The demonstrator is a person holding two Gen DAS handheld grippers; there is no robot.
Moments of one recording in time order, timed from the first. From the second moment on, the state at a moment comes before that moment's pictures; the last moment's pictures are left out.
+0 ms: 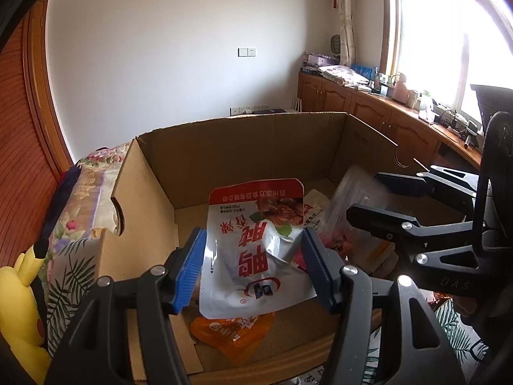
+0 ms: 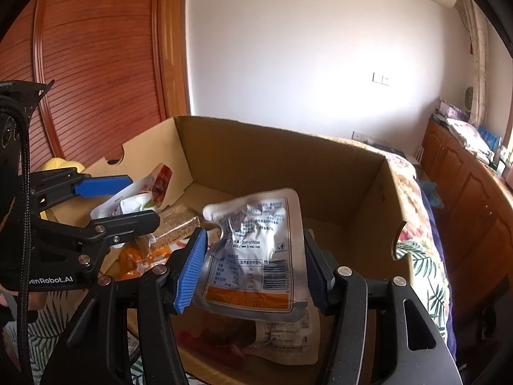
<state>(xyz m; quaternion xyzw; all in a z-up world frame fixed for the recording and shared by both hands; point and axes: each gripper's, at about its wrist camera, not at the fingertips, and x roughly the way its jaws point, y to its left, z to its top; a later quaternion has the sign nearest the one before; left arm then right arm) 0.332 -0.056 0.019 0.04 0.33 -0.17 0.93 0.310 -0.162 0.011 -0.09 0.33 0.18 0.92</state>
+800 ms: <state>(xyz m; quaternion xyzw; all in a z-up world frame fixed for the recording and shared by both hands) 0.287 -0.049 0.044 0.04 0.31 -0.17 0.94 0.264 -0.173 0.037 -0.08 0.31 0.19 0.93</state>
